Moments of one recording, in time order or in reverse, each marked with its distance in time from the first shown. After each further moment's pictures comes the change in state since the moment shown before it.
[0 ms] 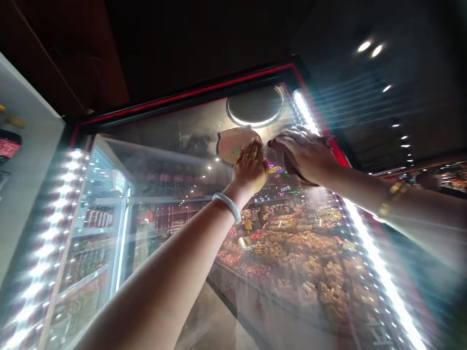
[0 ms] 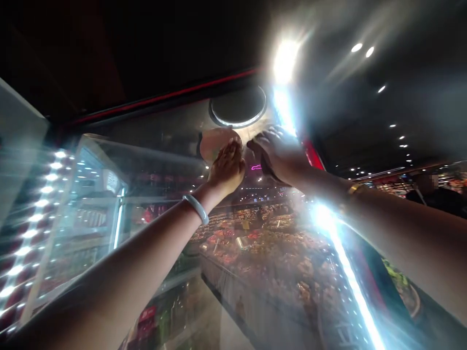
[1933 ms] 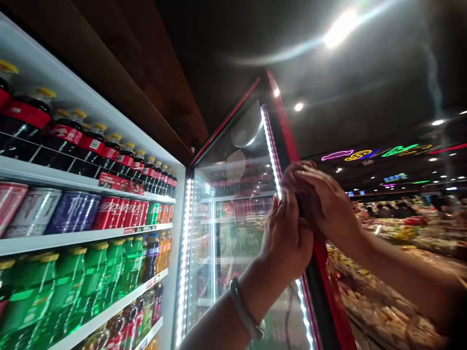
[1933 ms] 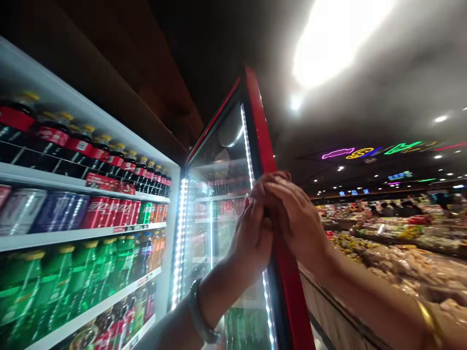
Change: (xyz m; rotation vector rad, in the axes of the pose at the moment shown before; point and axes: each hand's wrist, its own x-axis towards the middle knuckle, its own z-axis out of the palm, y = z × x) left_hand -0.060 0.275 -0.166 -0.109 -0.057 -0.181; right_hand -0.115 0.006 -0.167 0.898 0.409 0.060
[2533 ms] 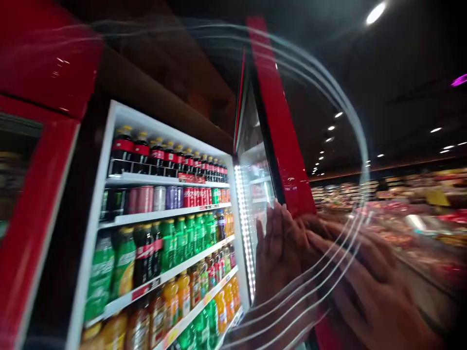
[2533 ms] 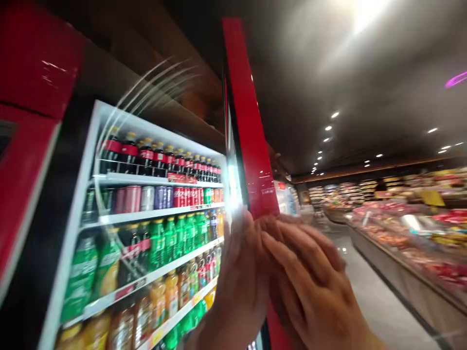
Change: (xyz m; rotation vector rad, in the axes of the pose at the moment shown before) left_hand -0.095 0.068 -0.049 0.752 -0.171 -0.101; right_hand -0.098 -0.069 -0.001 0.308 0.029 0.135
